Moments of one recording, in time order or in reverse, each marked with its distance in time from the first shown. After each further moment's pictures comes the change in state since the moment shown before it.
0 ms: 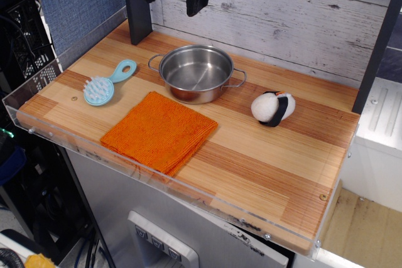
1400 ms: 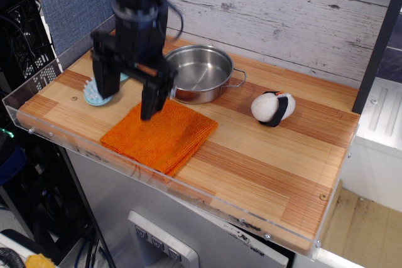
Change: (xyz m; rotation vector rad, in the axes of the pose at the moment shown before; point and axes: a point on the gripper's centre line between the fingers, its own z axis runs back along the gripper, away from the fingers) arm -0.089 0.007 -0.084 0.118 0.180 -0.007
